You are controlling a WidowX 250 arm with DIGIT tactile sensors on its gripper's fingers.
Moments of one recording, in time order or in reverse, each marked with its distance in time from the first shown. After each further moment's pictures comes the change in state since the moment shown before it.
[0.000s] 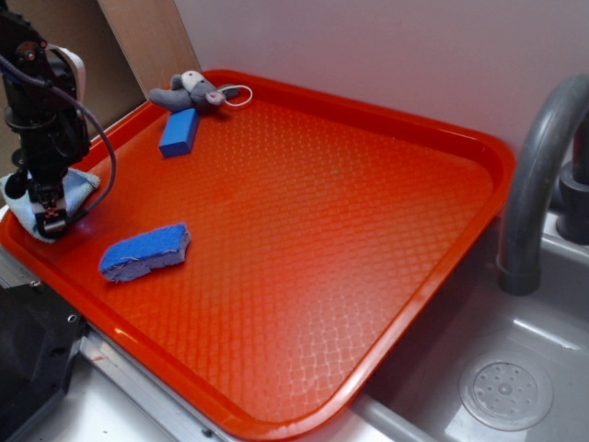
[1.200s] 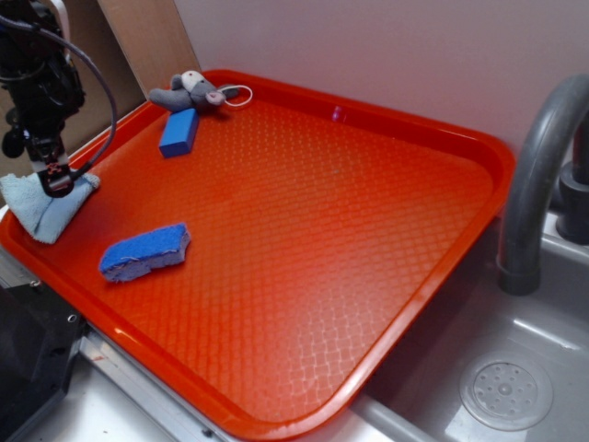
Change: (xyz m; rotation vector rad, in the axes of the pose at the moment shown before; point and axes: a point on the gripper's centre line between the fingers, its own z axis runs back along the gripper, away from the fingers) arm 0.007 0.008 0.041 0.014 -0.114 0.116
